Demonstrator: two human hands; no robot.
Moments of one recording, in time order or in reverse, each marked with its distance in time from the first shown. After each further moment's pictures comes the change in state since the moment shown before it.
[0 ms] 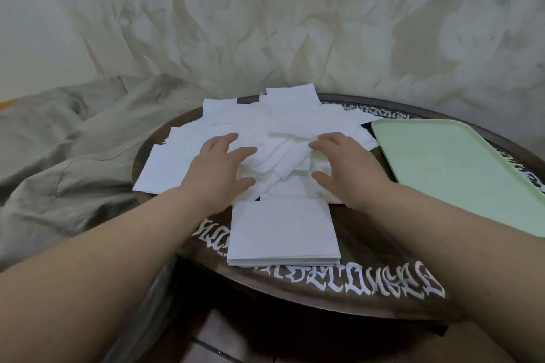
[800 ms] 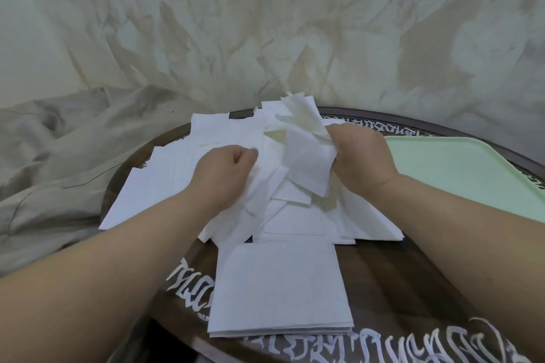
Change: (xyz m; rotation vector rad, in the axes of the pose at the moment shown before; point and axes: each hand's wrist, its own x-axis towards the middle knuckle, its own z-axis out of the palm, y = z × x) left_hand 0.062 0.017 0.003 -0.661 0.082 -0.248; right_hand 0.078 0.036 0.005 -0.134 0.322 -0.002
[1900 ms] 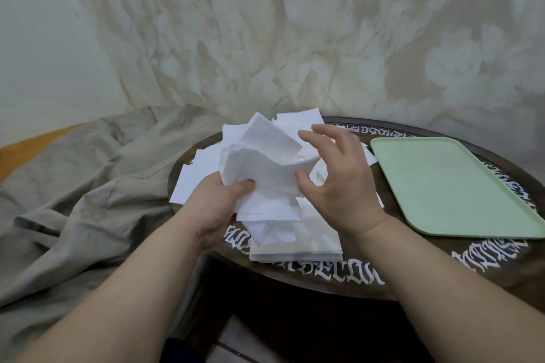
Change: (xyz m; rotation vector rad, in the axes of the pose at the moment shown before) left_hand -0.136 0.025 -0.065 -0.757 -0.114 -0.204; right_hand -0.100 -0.104 -0.093 0.409 0.420 -0.088
